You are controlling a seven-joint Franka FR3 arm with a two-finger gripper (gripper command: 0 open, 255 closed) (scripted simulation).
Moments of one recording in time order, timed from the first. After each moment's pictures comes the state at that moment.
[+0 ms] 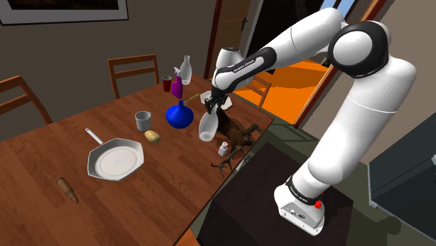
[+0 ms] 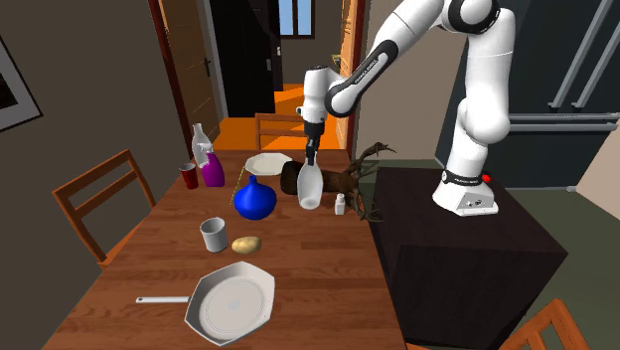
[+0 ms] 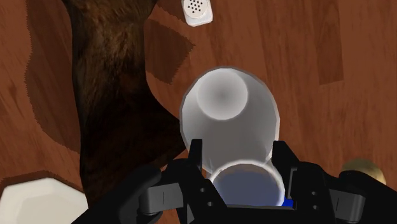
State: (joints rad) arm -0.17 0.18 0.08 -2.25 -0.04 2.48 0.10
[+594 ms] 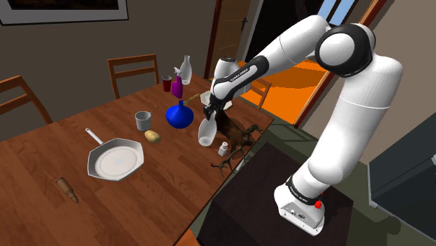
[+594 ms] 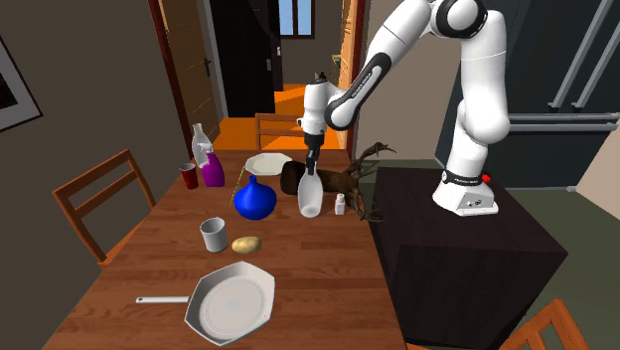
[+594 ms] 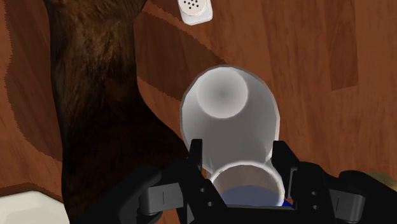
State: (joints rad) arm -0.17 0.27 0.07 -2.26 -0.05 2.58 0.11
